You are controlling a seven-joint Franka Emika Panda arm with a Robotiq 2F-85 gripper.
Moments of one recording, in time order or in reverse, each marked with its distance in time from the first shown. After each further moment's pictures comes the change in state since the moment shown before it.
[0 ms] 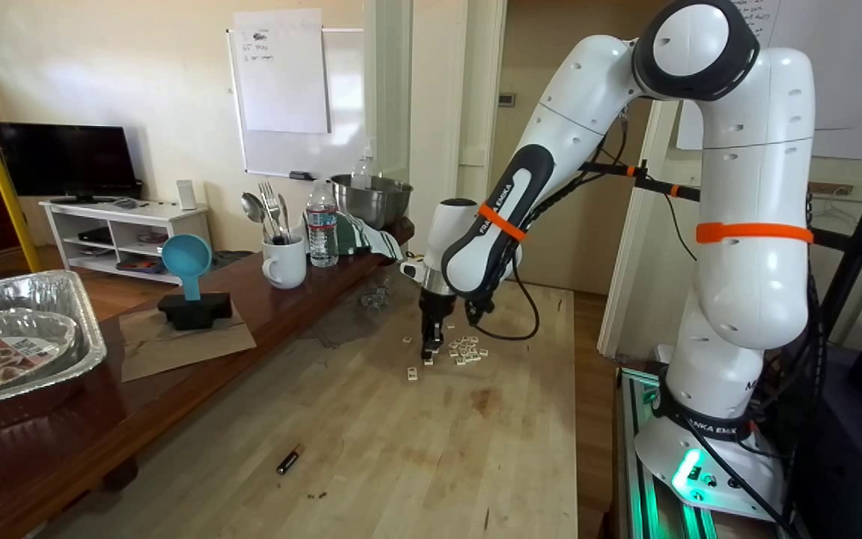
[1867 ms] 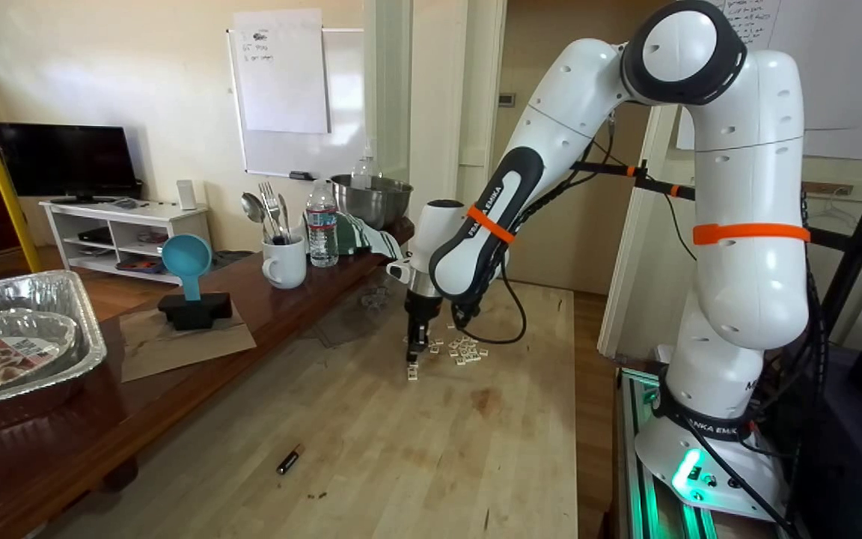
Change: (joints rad) arm 0.005 0.044 0.036 0.063 -0.013 0.001 0.063
